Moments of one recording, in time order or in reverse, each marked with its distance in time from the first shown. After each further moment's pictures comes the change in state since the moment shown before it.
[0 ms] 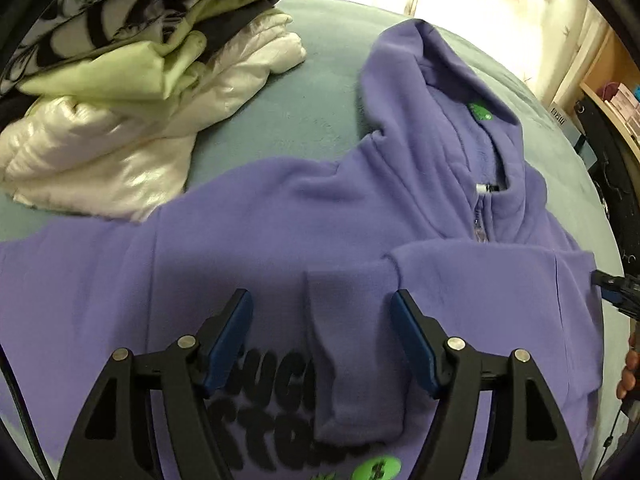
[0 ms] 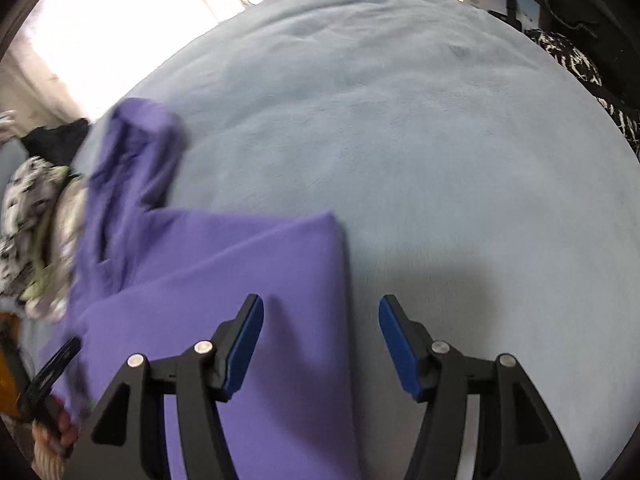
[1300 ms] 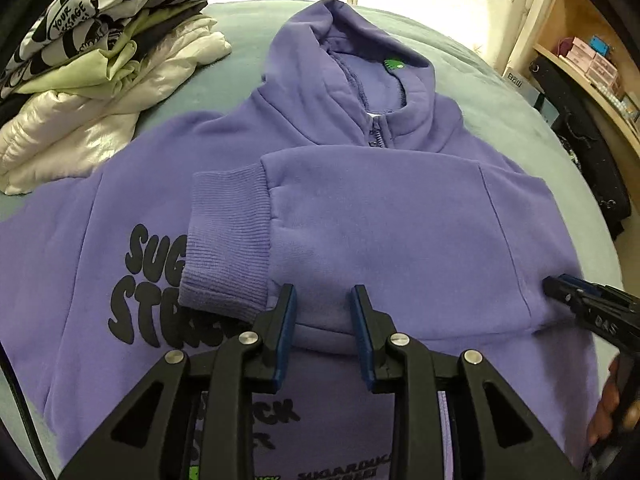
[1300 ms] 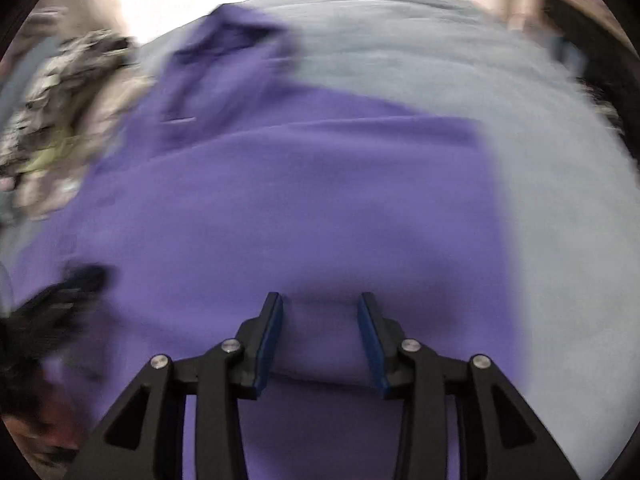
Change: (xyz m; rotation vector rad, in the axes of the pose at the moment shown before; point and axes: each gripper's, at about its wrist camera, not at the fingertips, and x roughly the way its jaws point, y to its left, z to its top) left arm -0.018 -0.069 -0.067 0.111 0.010 -0.068; right arm -0.027 0.068 -0.122 -0.212 -0.044 -0.189
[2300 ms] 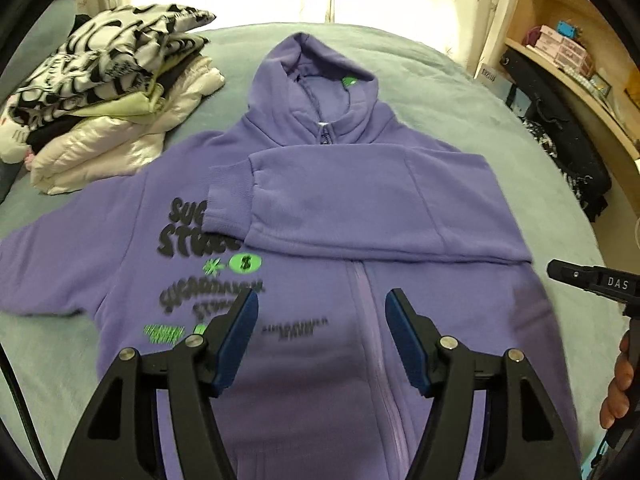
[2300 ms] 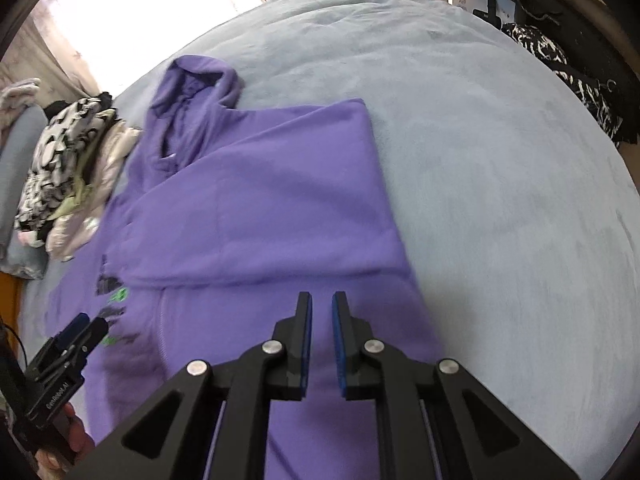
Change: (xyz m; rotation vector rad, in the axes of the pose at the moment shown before) left arm -0.120 -0.037 -0.063 0.073 -0.057 0.022; right arm -0.097 -0.035 -0.057 0.205 0.012 0.199
